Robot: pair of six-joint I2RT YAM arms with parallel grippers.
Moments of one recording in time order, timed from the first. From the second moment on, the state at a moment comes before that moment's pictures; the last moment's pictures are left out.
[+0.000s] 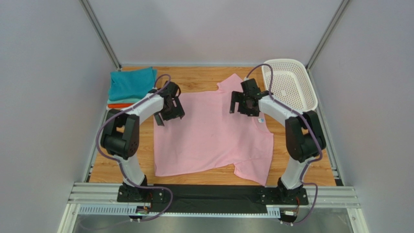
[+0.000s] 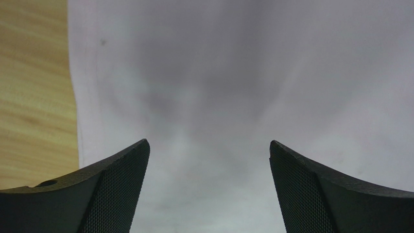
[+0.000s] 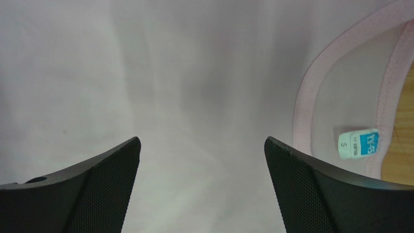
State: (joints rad) left arm -0.33 1.78 1.23 -0.71 -0.20 -0.73; right arm 0.37 1.78 1.25 -0.46 0.02 0.47
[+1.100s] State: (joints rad) left arm -0.24 2.23 1.94 -0.99 -0.05 -0.60; right arm 0.26 2.05 1.55 -0.53 -0.02 0.45
